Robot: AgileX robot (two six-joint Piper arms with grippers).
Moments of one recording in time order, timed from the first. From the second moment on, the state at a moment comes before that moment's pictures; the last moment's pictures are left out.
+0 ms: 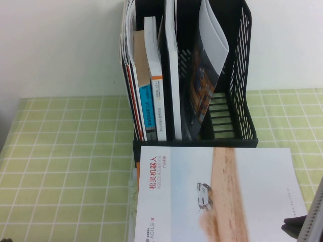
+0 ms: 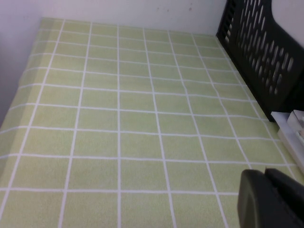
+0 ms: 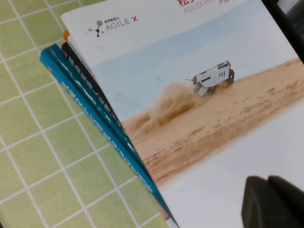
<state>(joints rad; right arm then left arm) 1.21 0.89 -0.74 -0.48 0.86 0.29 -0.17 0.01 0.02 -0.02 0.38 -0.22</state>
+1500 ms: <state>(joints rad) 0.06 -0.01 0.03 -0.14 0.39 0.30 -0.17 0.01 0.02 -0.02 0.38 -0.22</state>
